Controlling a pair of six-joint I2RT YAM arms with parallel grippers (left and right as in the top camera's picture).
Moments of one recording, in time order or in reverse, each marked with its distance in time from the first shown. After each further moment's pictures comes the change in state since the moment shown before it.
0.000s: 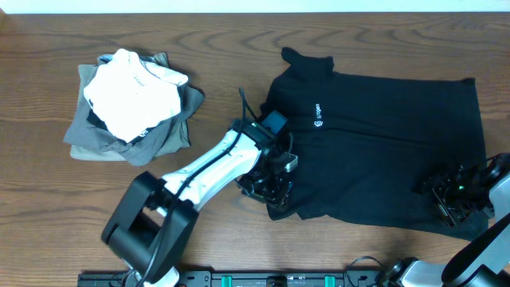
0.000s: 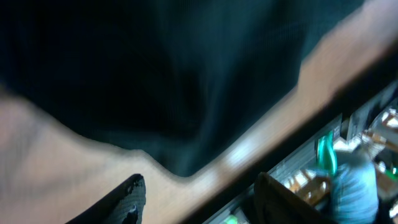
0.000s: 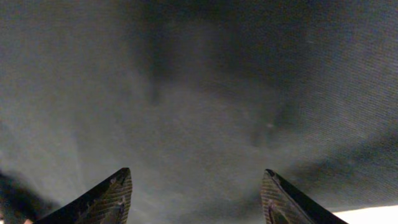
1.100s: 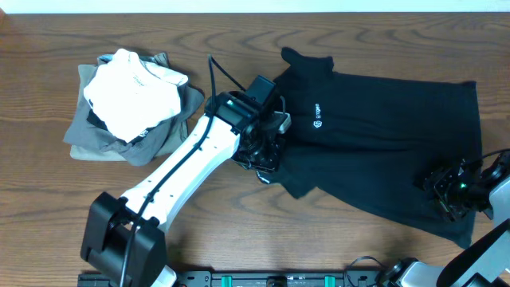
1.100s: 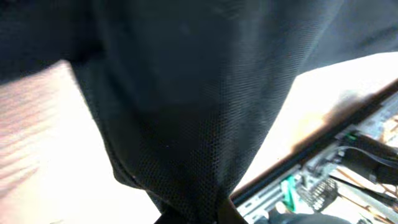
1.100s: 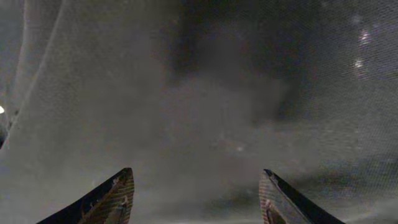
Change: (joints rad) left arm 0.092 -0.113 0.190 -0.076 -0.108 -0.115; right arm 0.000 -0.043 0.000 0.026 -0.052 -0.040
